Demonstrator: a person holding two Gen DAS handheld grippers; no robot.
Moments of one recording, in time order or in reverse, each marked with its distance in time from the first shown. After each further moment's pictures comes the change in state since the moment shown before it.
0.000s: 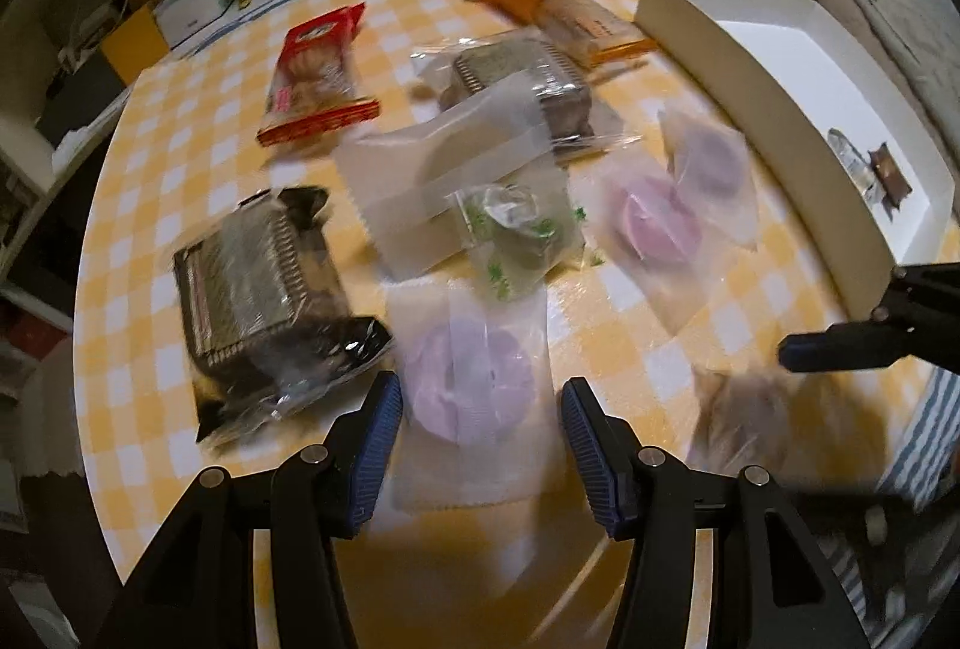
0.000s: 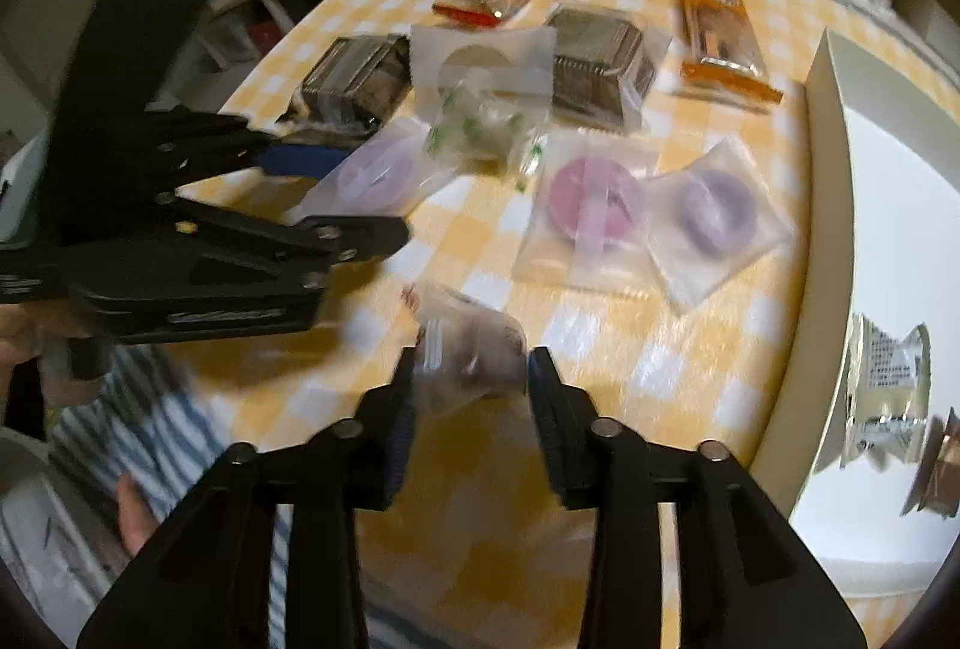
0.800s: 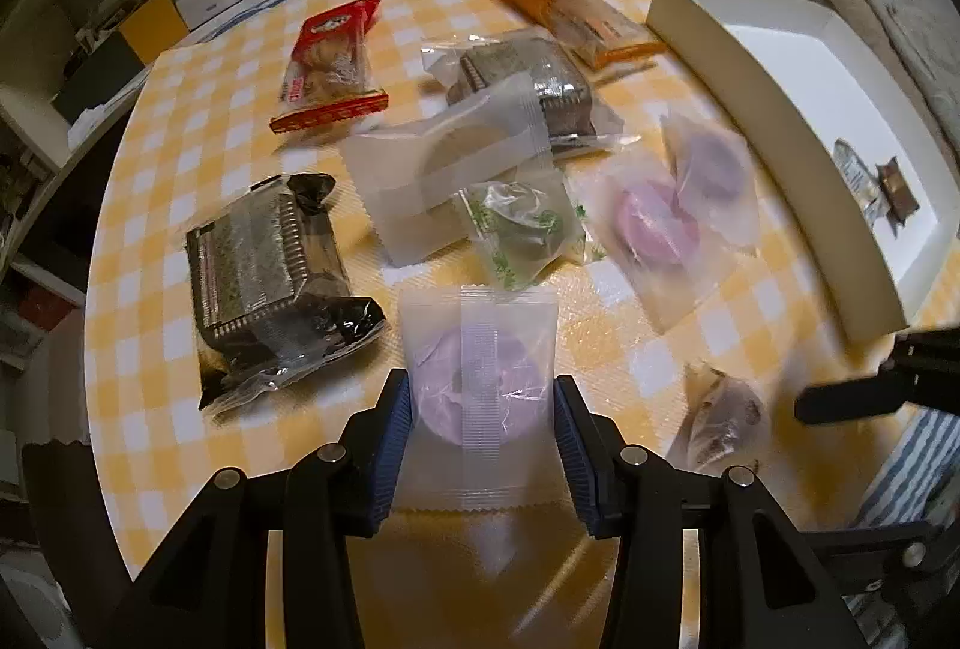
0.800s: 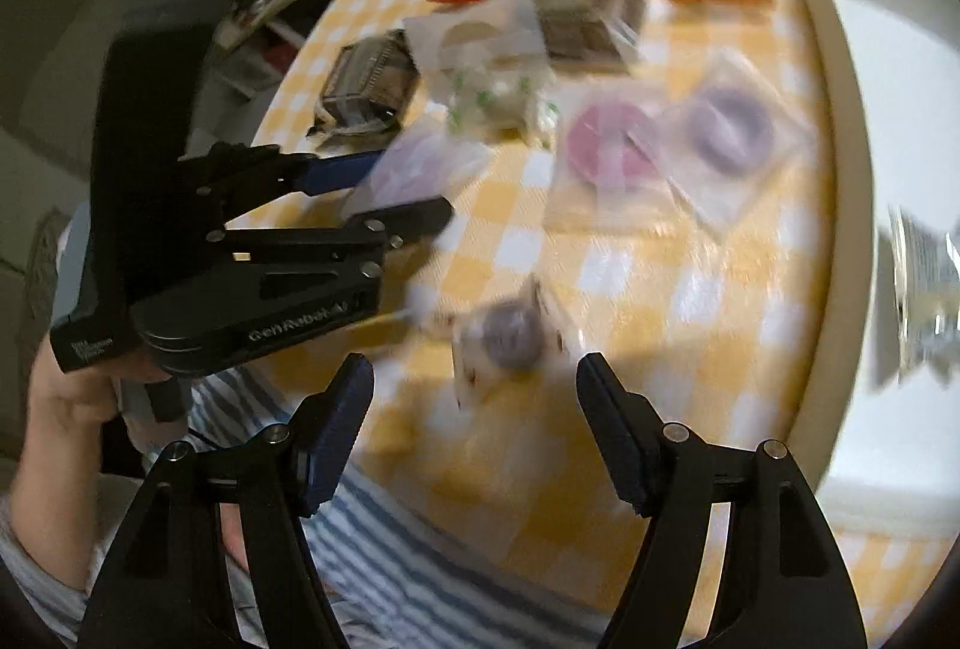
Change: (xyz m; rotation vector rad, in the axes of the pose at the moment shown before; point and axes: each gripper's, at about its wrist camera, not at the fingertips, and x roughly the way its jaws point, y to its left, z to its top) left arm -0.010 -0.002 -0.002 -0.057 0.031 0.031; right arm -0.009 -0.028 -0.013 0.270 0.077 0.217
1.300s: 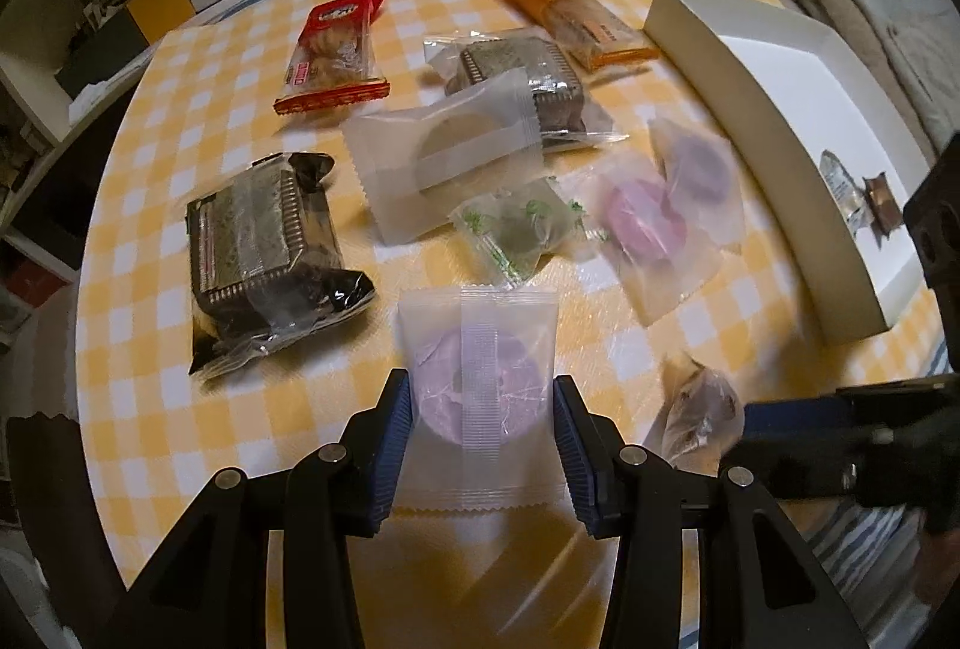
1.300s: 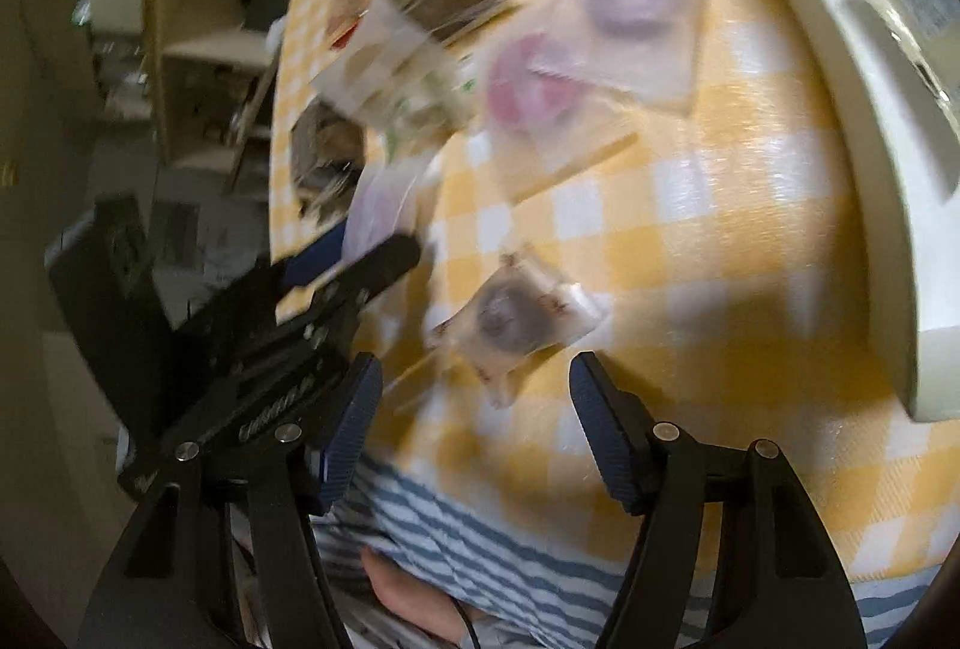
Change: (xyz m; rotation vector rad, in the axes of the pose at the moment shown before) left arm -0.013 0.003 -0.009 -0.045 0.006 -0.026; right arm 0.010 -0.039 -0.004 0.402 -0.034 0.218
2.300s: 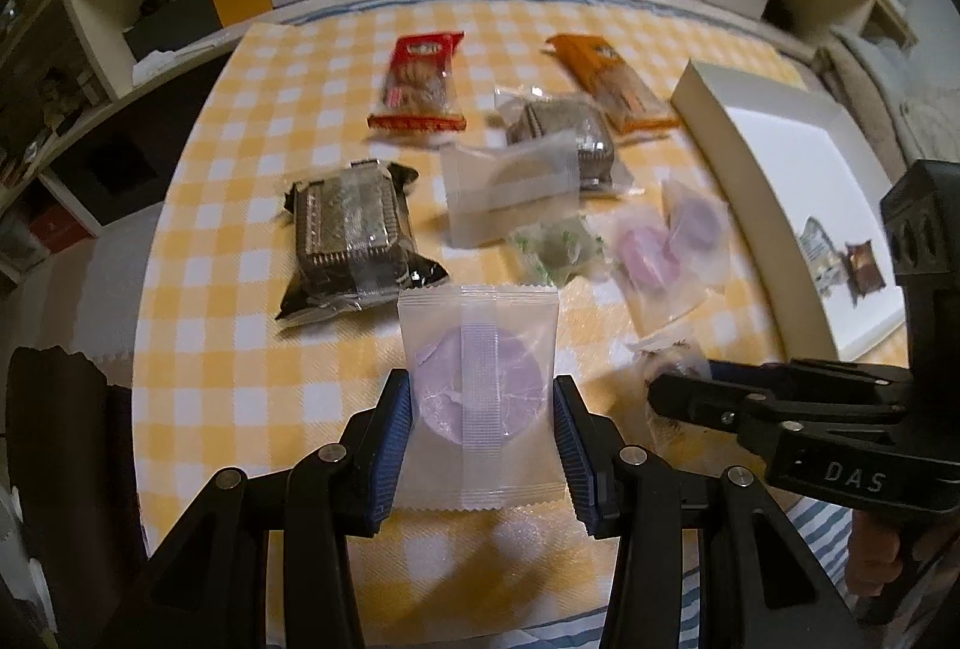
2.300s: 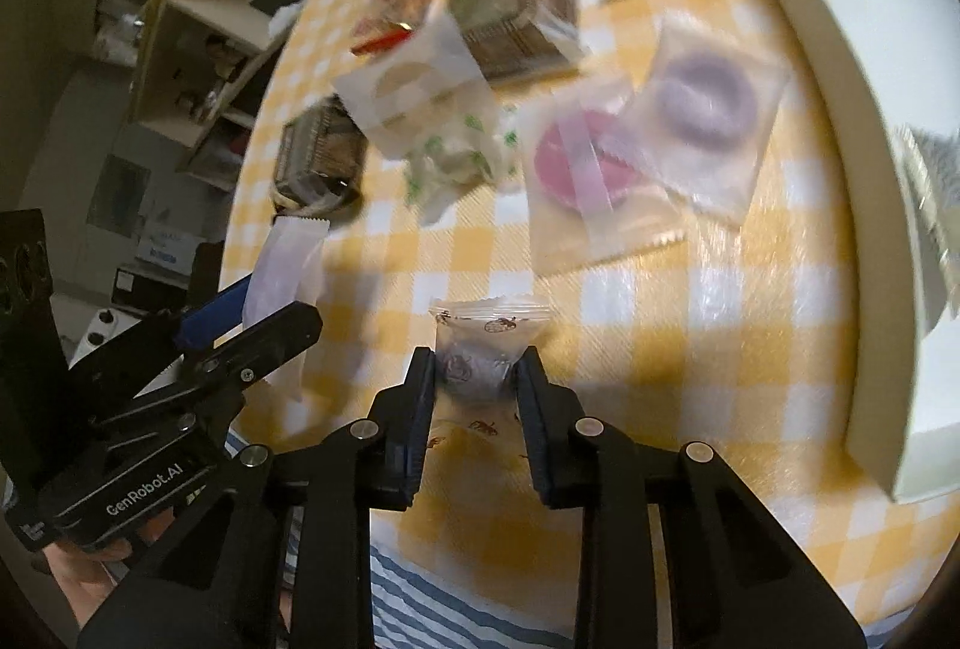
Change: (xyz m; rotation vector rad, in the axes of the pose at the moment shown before) left arm -0.065 0.017 -0.025 -0.152 -0.093 0.006; right arm 0.011 0.044 0.002 -0.278 -0.126 -0.205
